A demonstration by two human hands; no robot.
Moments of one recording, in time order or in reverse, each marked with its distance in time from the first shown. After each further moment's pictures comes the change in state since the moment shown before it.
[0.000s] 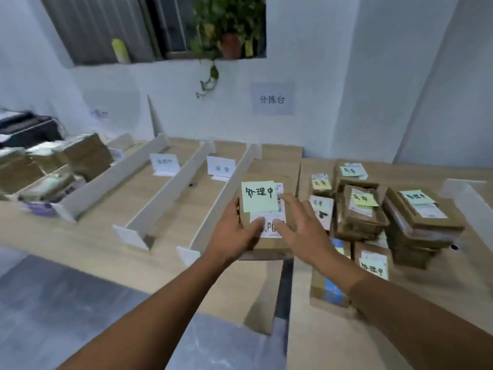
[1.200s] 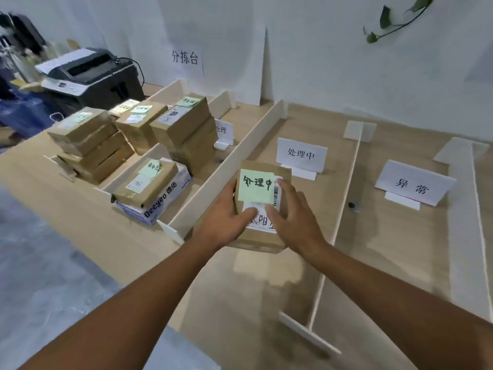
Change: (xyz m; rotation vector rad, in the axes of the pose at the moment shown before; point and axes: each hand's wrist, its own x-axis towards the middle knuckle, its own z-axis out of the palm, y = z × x) left_hand 0.347 -0.423 -0.558 0.165 0.050 -0.263; right_hand 0.441 -0.231 0.648 0.117 -0.209 0.064
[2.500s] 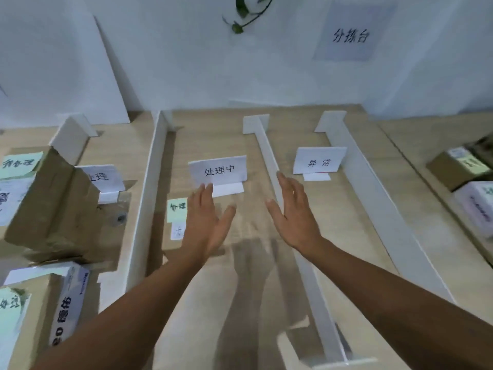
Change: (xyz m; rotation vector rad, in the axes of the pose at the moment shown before) left_hand 0.225 -0.035 0.053 0.106 -0.347 0.225; right_hand 0.099 0.037 -0.018 -0.337 0.438 0.371
